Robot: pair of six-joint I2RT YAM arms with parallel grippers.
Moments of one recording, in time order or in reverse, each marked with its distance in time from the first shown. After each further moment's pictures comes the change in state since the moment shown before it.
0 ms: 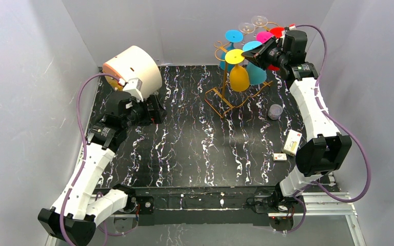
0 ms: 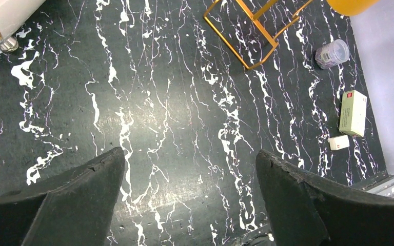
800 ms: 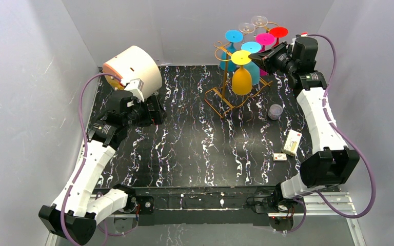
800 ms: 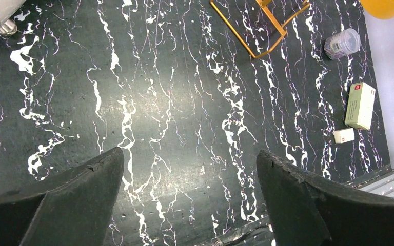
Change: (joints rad) left arm 0.000 0.028 0.024 -0.064 0.000 0.000; right arm -0.047 -0.130 -0.132 0.037 -0.005 0.148
